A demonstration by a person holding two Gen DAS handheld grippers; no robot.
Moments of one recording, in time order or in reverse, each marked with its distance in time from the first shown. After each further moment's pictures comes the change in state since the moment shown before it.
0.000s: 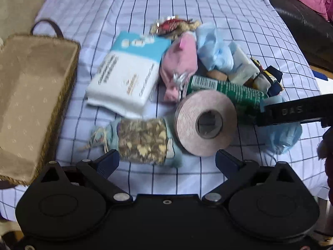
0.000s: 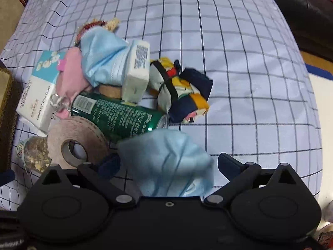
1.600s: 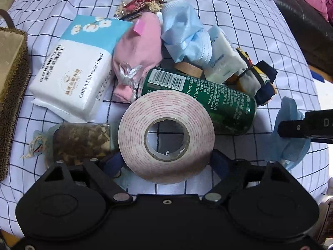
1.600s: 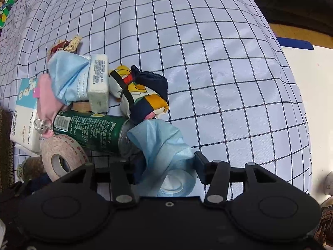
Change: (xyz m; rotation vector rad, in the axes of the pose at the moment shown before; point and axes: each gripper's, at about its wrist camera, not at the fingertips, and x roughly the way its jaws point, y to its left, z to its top) left arm 0.059 -0.033 0.028 -0.055 0.107 -0.103; right arm -0.018 -0.048 0.010 0.178 0.030 -0.020
